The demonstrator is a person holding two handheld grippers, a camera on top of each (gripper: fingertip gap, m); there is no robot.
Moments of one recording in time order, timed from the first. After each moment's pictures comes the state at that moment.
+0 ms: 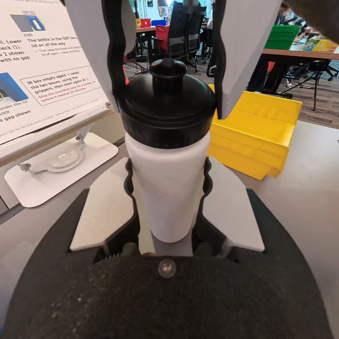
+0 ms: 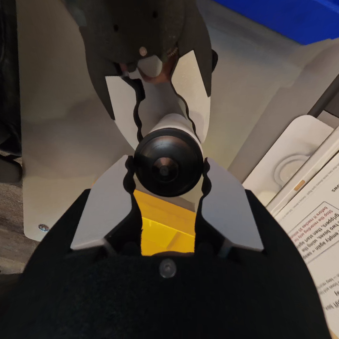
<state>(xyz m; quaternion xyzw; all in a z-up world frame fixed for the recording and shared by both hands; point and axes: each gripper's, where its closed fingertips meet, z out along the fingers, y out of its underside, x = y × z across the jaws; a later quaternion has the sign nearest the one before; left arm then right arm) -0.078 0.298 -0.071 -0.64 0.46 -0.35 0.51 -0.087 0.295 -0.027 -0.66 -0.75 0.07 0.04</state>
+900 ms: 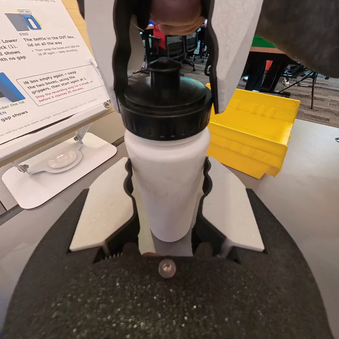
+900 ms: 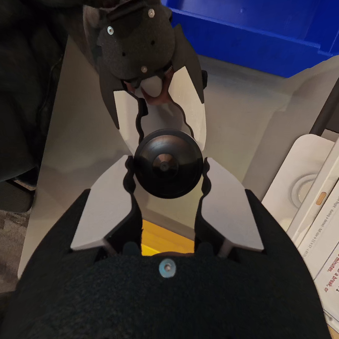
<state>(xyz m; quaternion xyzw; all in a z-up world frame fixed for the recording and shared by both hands) -0.077 0.298 -0.071 -0.64 0.46 -0.35 0.51 -0.087 0.296 -0.026 -0.67 -0.71 0.20 0.11</state>
